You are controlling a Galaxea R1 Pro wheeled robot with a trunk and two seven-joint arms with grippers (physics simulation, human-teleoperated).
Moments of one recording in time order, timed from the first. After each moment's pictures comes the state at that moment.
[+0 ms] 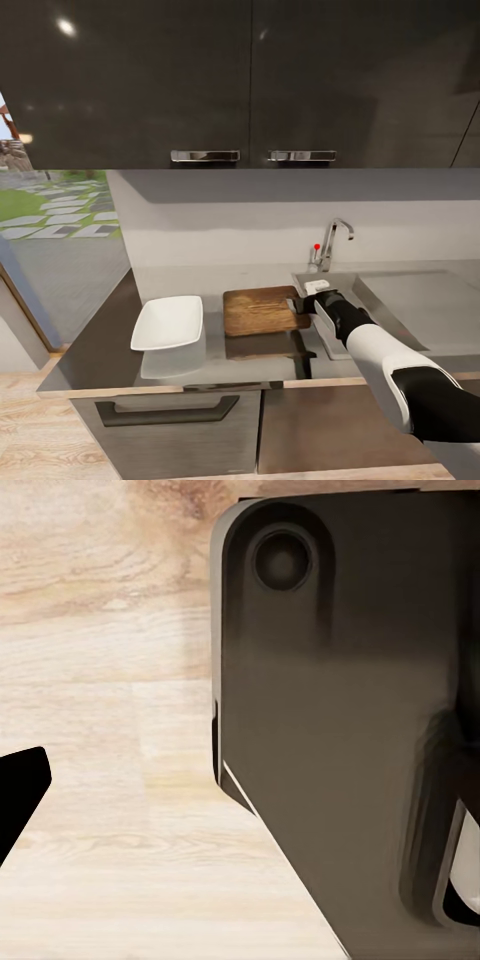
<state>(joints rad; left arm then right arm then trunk) 0.01 0.04 0.00 0.07 0.01 -0.25 0.00 -1.09 -0.01 0.12 -0.33 0.04 0.48 0.09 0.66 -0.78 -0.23</state>
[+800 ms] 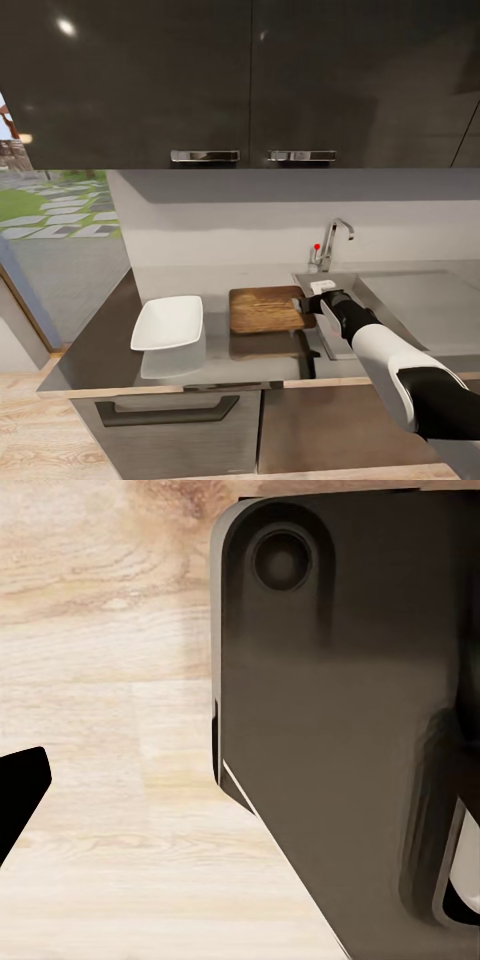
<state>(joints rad) 0.01 0.04 0.00 0.07 0.01 -0.25 0.00 -1.09 -0.04 0.09 -0.33 0.05 0.48 0.09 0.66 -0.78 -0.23</state>
